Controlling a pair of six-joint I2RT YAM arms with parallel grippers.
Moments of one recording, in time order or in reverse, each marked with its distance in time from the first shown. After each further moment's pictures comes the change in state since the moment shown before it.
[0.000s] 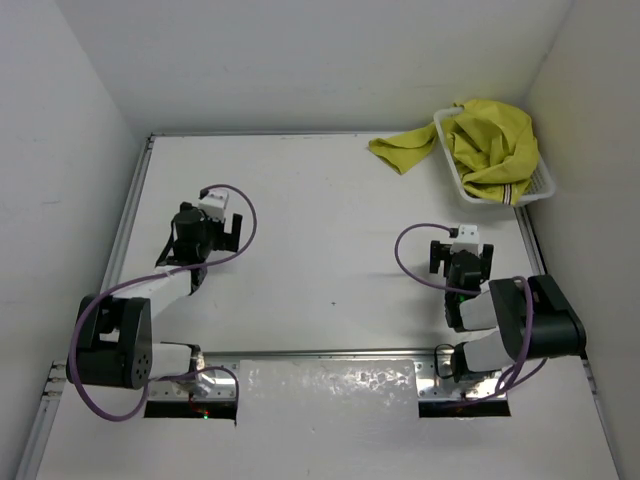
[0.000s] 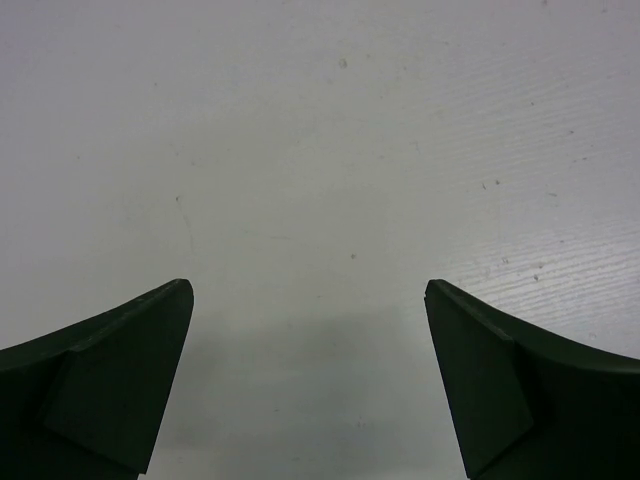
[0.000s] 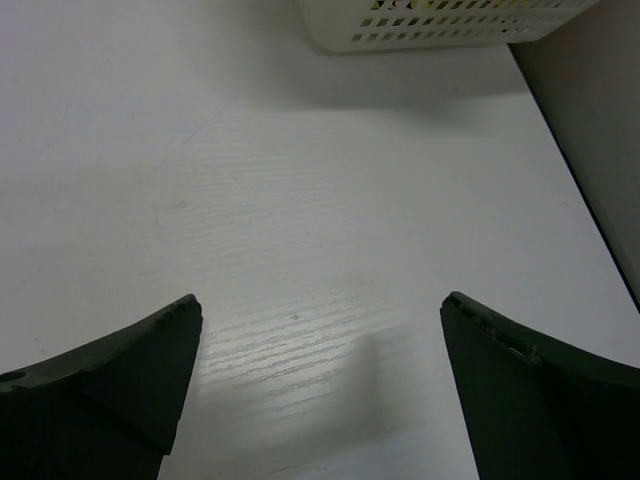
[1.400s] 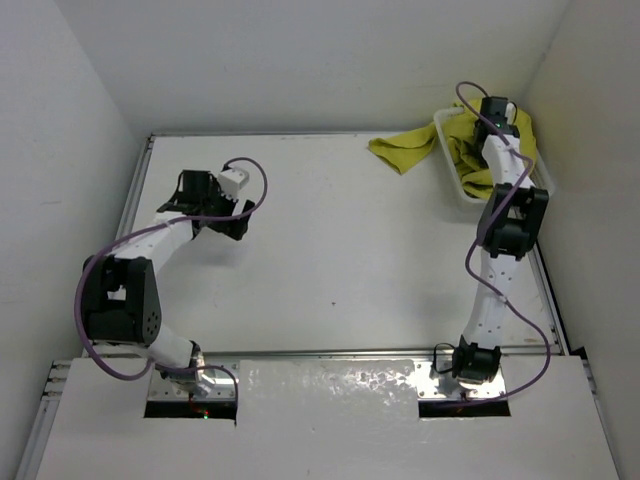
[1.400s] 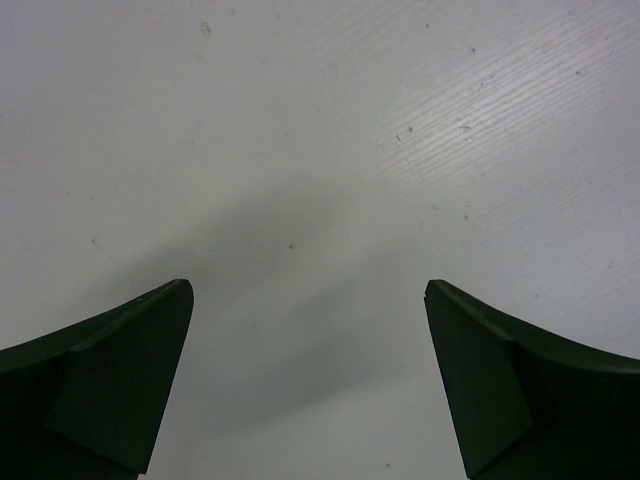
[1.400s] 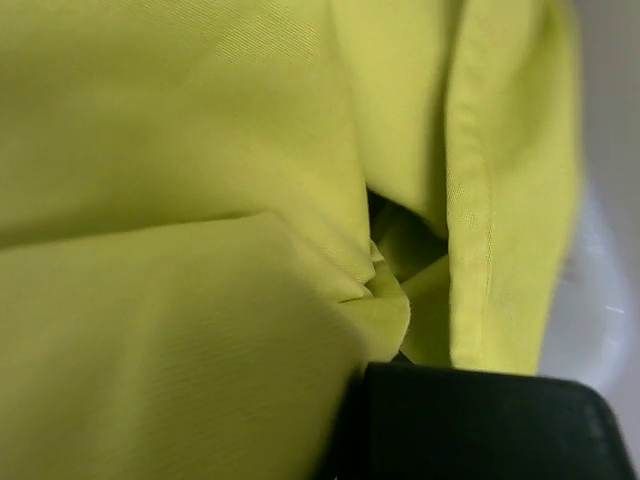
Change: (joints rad) left arm 0.002 0.229 0.489 -0.665 0.213 0.165; right arm -0.249 0.954 2.120 -1.675 0.061 0.103
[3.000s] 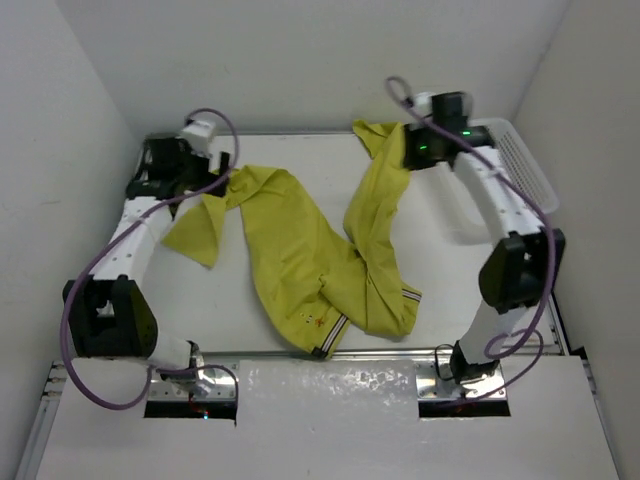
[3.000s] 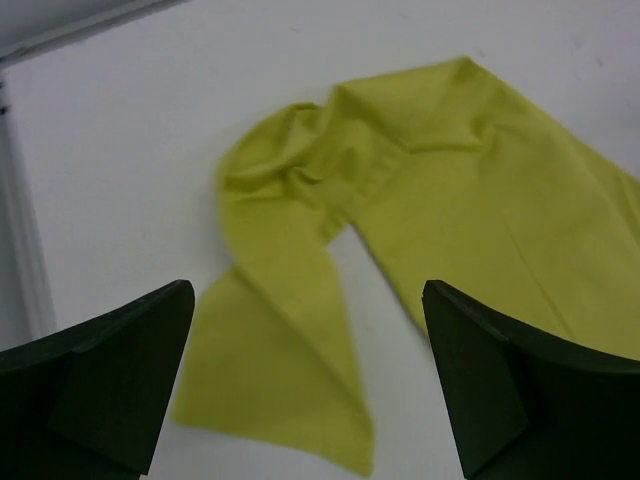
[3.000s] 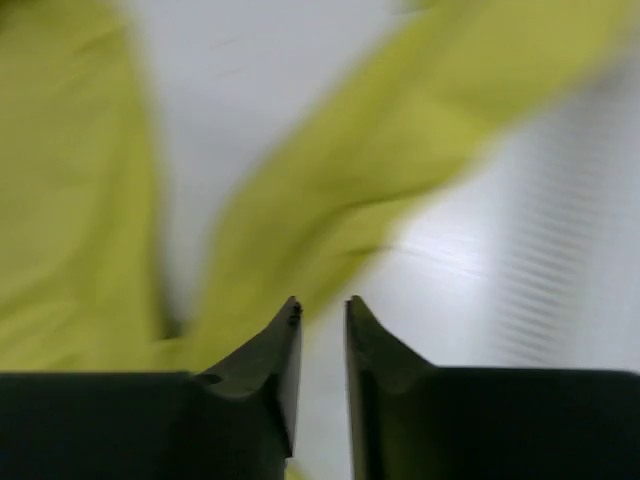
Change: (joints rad) left arm 0.158 -0.103 0.243 -0.020 0.011 -0.188; right arm 0.469 -0.573 -0.447 -0.114 -0.635 -0.050
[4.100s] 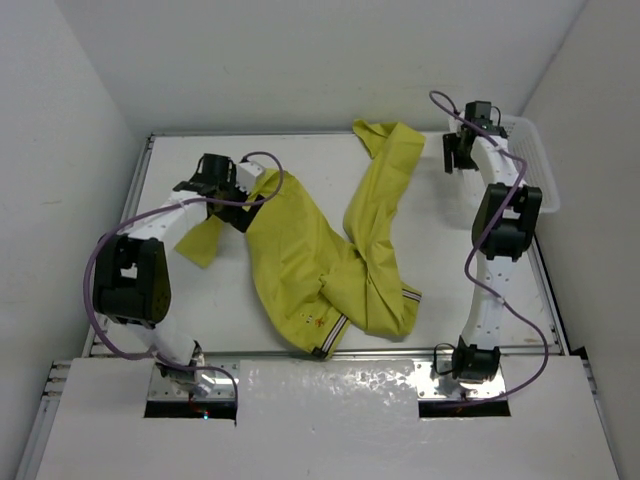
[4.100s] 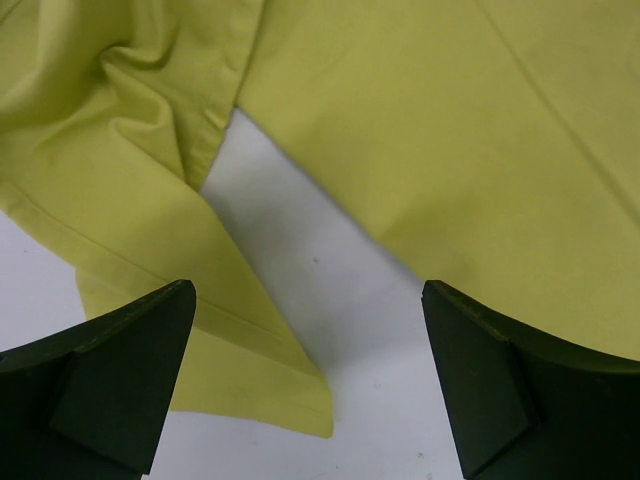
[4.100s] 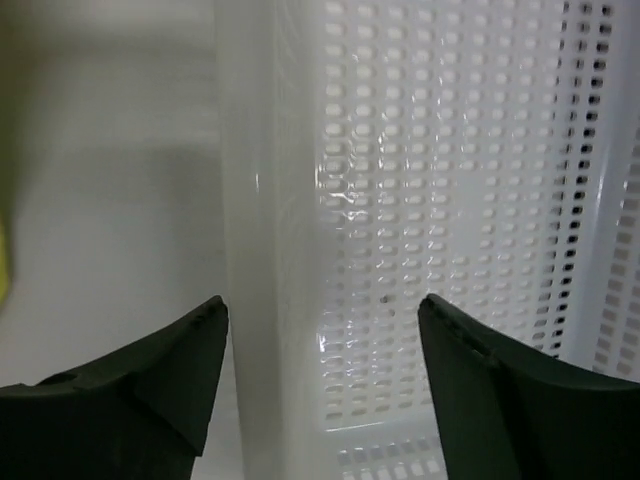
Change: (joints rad) left arm -0.249 0.231 -0.037 -0.155 -0.161 0.270; right arm -0.398 0.511 0.335 0.050 0.348 -0.127
